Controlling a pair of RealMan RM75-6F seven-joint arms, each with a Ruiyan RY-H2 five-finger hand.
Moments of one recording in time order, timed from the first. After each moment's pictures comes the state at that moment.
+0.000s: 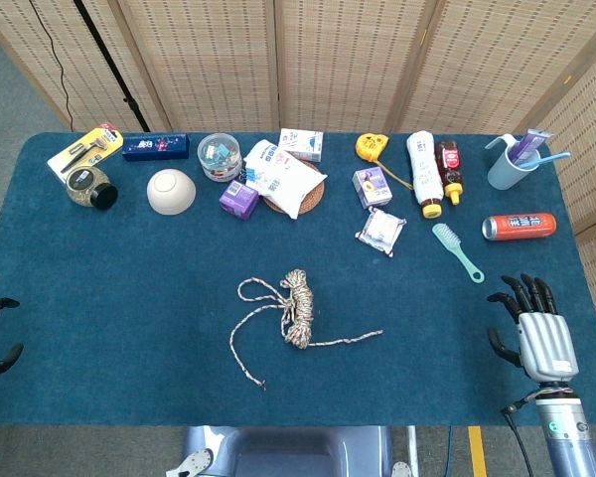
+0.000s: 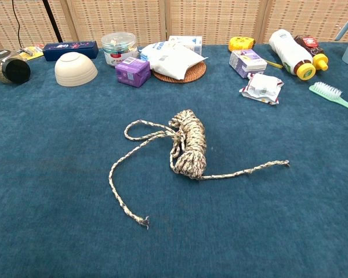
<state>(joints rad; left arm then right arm) -0.05 -0.95 -0.03 -1.82 1.45 1.50 0.15 0.15 -1.22 0.10 -1.63 -1.44 1.43 -0.04</state>
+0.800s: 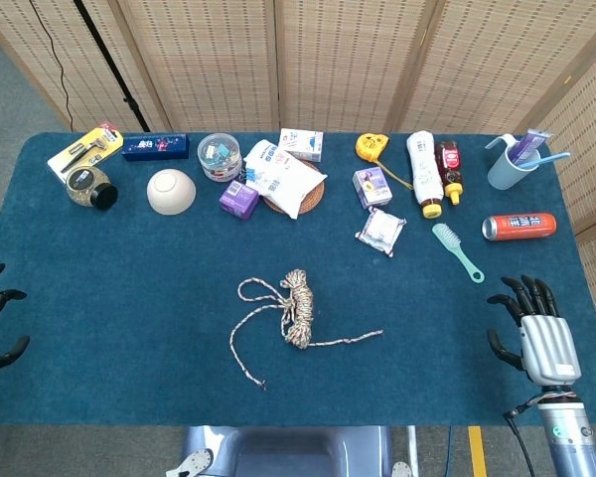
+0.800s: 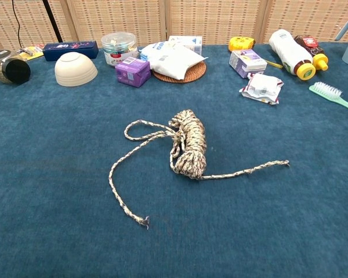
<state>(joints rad) -0.07 -0.92 -0.05 -1.86 1.47 1.50 0.15 0.14 -1.20 0.09 -1.65 -1.47 1.45 0.00</state>
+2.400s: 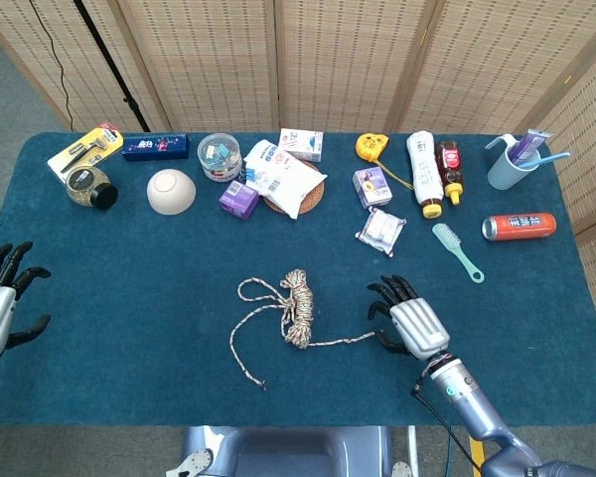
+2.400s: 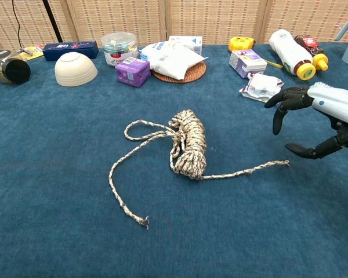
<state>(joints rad) -0.19 -0.88 -0.10 -1.95 1.37 1.38 0.26 0.43 -1.48 0.09 -1.49 -1.53 1.10 0.01</state>
